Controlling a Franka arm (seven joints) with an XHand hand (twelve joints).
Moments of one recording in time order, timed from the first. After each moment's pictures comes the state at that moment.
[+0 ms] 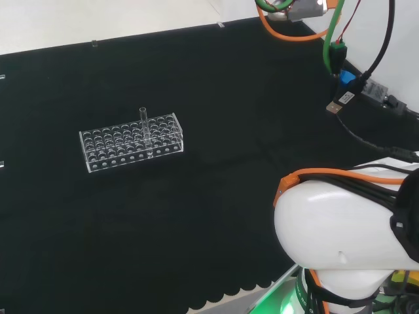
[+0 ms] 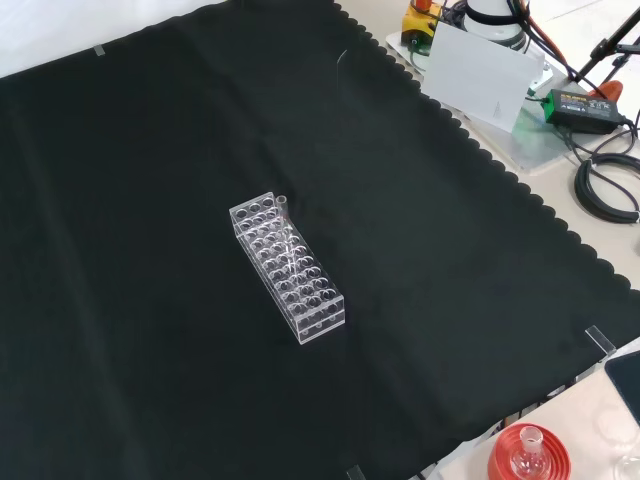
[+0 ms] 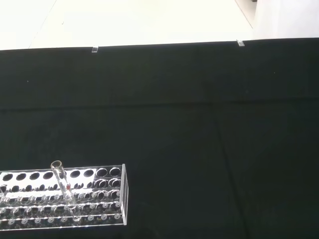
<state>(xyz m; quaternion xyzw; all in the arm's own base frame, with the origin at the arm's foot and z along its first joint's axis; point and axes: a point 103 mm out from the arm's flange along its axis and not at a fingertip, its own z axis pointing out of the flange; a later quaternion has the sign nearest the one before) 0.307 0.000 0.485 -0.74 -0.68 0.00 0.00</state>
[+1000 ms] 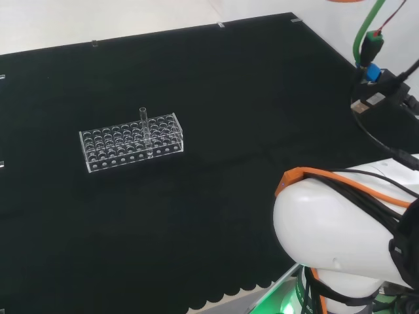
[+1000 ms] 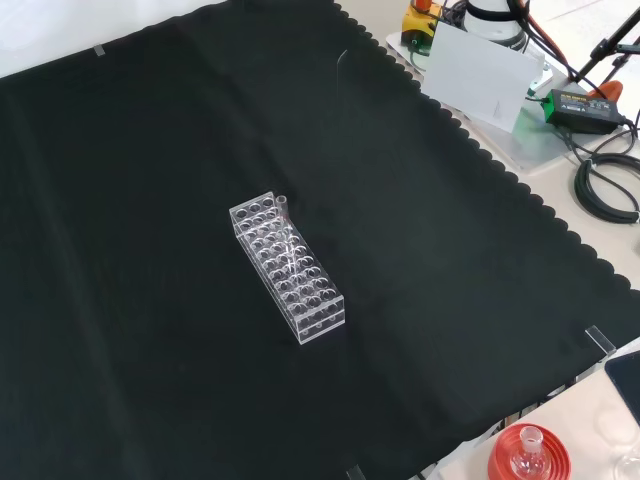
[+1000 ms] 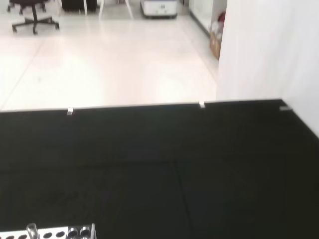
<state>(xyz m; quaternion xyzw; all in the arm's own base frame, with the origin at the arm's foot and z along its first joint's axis) 0.247 -0.026 0.576 -0.76 -0.65 -0.05 -0.07</state>
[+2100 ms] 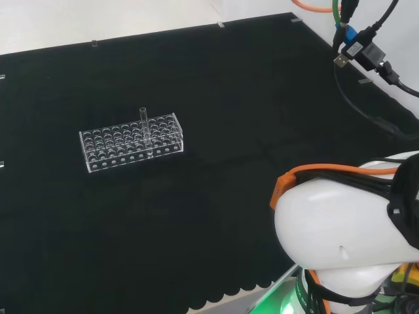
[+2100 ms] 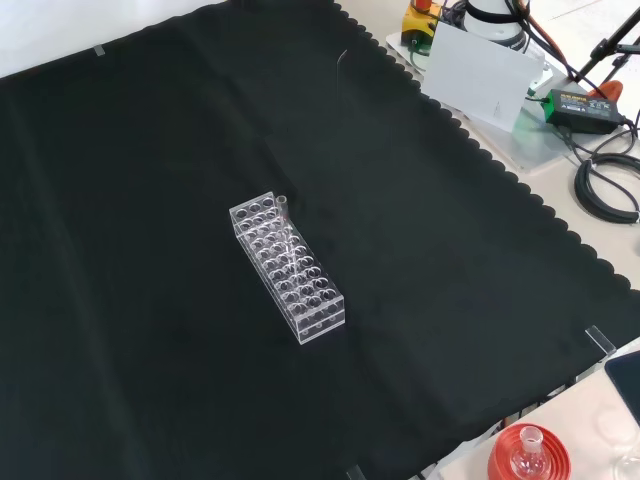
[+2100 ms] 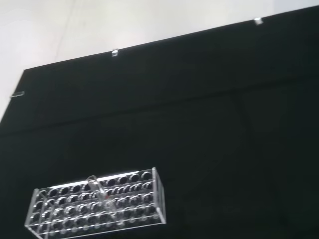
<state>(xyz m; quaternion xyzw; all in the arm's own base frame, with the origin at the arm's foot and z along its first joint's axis) 0.319 -0.033 0.511 -0.73 -0.67 -0.05 0.09</state>
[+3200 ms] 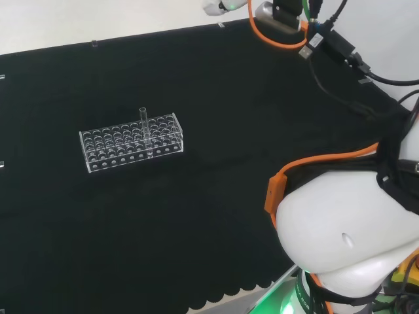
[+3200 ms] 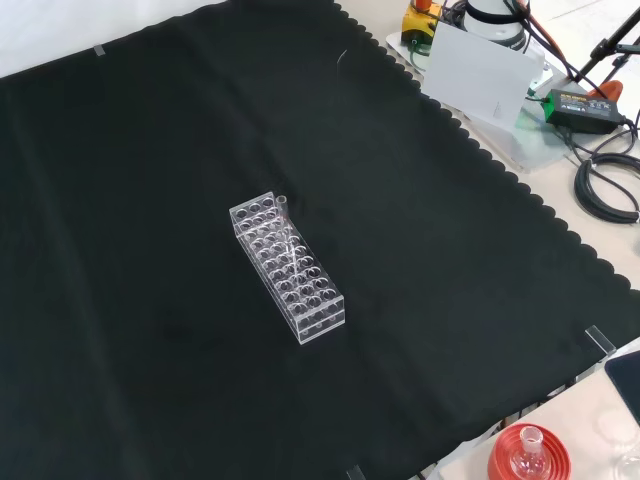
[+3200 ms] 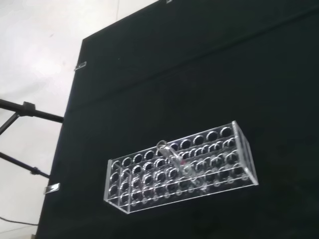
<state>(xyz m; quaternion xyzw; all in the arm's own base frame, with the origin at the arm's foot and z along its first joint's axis) 0.383 -0.003 0.420 -0.68 -0.68 -0.10 0.24</state>
